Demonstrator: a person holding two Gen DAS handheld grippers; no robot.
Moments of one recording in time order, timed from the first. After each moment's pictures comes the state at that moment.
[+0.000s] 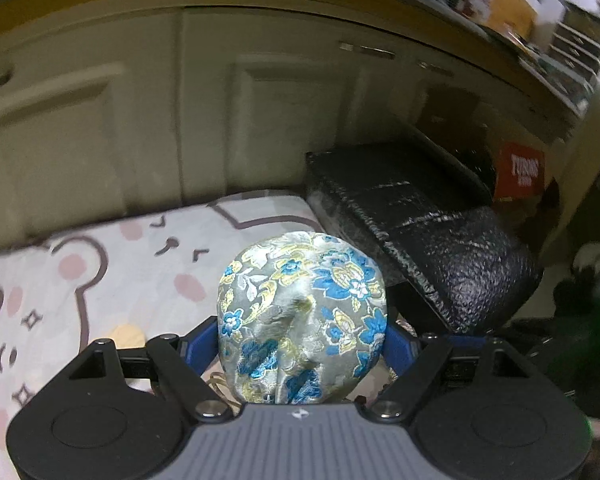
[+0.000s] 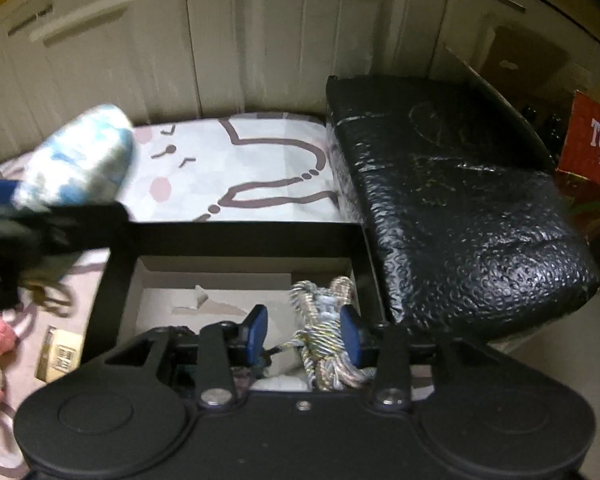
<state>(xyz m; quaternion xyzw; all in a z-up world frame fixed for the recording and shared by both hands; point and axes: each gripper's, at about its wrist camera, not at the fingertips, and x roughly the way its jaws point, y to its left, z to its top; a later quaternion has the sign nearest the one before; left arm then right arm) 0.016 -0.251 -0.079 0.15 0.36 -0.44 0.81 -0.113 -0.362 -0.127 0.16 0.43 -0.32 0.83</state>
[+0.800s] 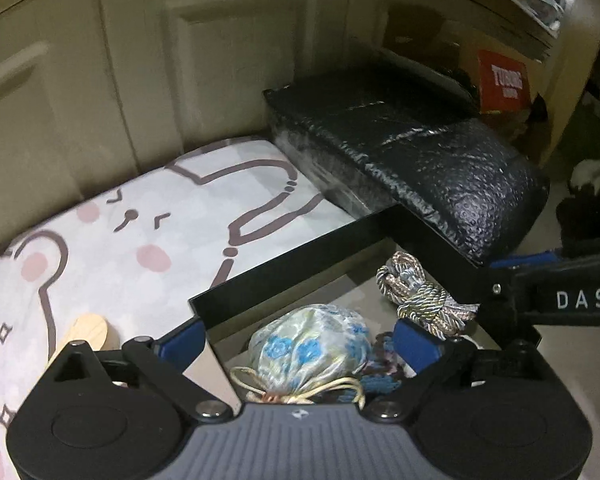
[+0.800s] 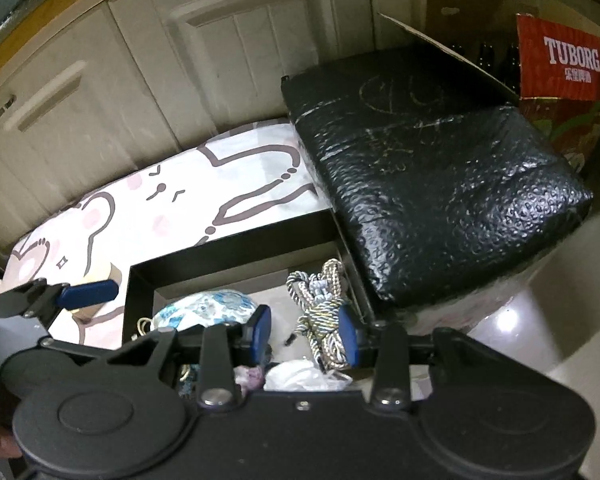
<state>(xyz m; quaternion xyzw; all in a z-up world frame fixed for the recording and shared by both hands) 0.008 -0.272 -0.131 0.23 0.38 -0.46 0.77 -0.147 -0.380 -0.114 0.29 0.39 -0.34 0.81</state>
